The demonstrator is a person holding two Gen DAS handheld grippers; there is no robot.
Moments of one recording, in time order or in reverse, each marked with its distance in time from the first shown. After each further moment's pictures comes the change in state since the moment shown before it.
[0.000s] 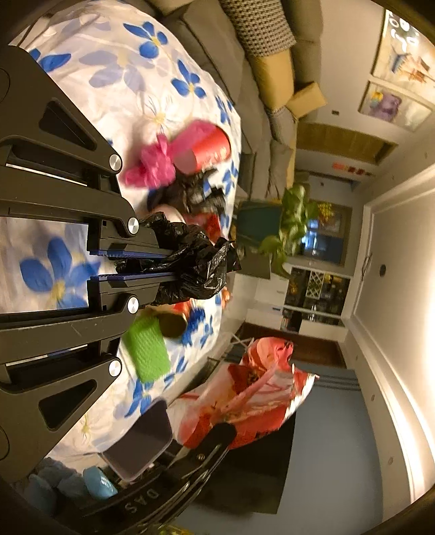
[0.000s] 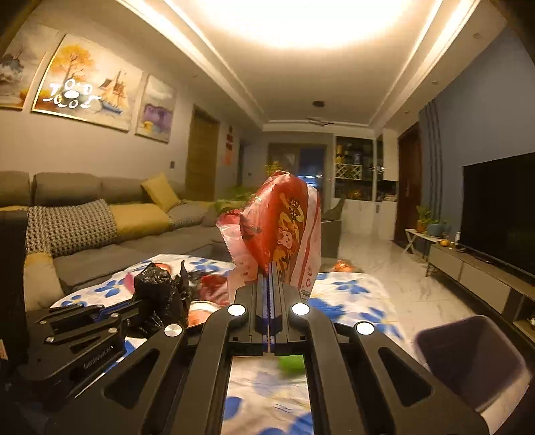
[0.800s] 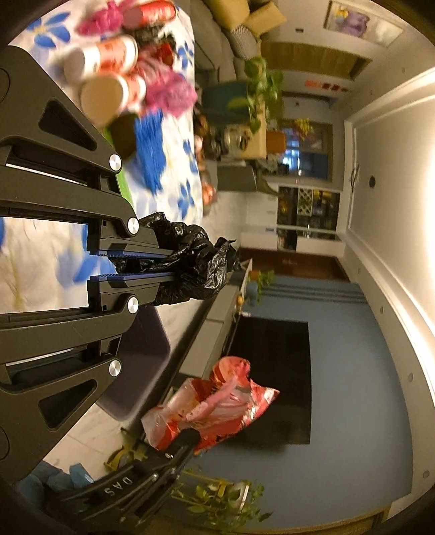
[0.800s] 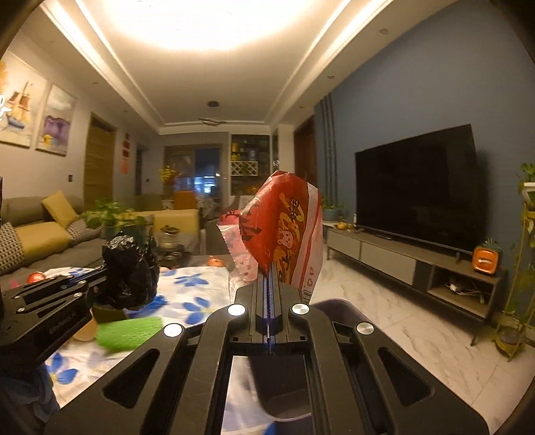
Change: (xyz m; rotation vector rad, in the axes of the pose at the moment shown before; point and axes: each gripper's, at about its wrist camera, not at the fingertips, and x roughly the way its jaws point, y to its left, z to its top) left arm 0.074 -0.197 0.010 0.176 -0.032 -0.311; right arm -0.059 -0.186 -0.031 0.114 0.010 -0.437
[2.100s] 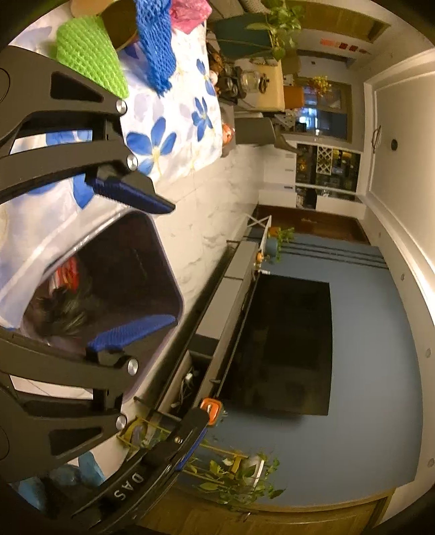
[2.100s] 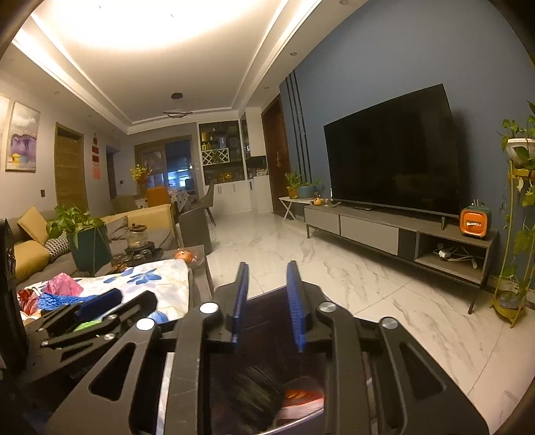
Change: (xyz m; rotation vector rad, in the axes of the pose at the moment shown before) left arm 0.106 -0.037 -0.028 -0.006 0.068 -0.175; right arm 0.037 -0.056 -0.019 0.111 0.064 -0.084
